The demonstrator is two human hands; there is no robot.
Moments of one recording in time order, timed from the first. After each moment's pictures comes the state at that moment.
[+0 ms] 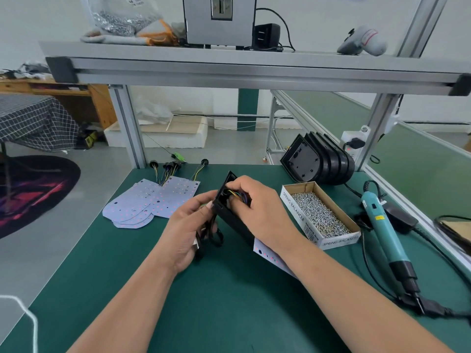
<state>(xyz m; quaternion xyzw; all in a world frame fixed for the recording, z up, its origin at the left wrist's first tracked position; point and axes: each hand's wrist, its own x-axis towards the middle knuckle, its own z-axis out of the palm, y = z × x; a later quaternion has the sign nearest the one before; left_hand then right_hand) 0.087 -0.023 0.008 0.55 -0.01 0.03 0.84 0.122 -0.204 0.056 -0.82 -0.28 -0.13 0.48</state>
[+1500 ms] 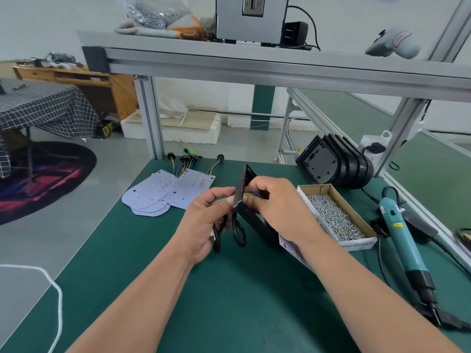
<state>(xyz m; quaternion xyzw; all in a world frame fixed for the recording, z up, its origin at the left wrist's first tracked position) 0.077 -0.031 0.020 0.50 0.00 0.03 0.86 0.125 -0.205 0.067 -0.82 -0.29 -0.04 0.49</state>
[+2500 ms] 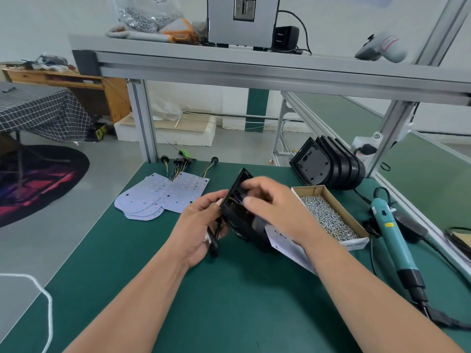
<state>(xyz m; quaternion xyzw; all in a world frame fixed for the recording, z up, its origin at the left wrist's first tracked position) 0.084 -0.029 0.012 0.49 0.01 0.00 0.87 0.122 -0.223 0.073 -0.80 -0.28 0.04 0.52</state>
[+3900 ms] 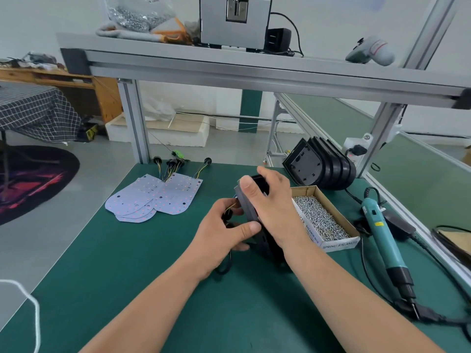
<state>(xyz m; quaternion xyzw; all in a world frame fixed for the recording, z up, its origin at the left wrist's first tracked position) 0.070 -0.070 0.013 0.66 -0.02 0.03 0.75 0.126 -0.210 0.059 -0.84 -0.10 -0.08 0.53</state>
